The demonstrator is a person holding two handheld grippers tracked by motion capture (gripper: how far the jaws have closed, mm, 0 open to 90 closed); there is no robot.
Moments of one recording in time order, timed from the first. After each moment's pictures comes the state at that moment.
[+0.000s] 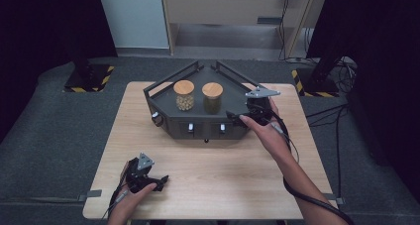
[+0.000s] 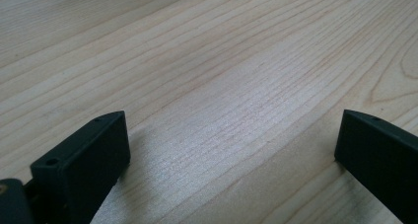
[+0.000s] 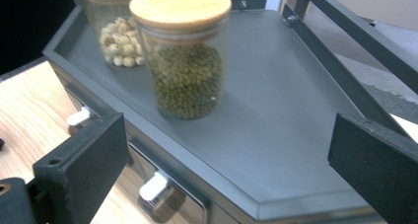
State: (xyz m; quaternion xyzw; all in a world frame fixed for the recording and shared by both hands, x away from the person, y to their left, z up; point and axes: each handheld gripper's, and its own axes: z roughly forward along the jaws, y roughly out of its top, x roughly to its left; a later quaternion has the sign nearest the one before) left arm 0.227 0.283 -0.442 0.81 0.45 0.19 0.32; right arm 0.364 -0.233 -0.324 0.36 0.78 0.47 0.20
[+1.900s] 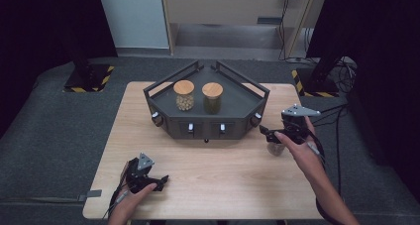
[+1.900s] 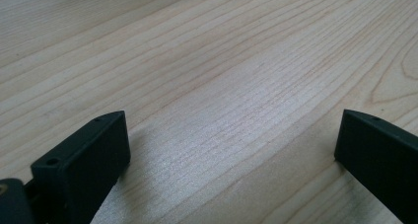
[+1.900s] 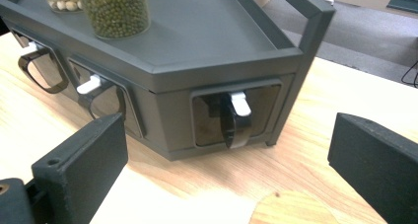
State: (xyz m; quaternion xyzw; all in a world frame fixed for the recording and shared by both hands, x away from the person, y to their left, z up) left arm 0.226 0.283 -0.442 0.81 0.45 0.19 0.32; right arm 0.316 -0.317 -0.343 0.41 0.76 0.45 0.22
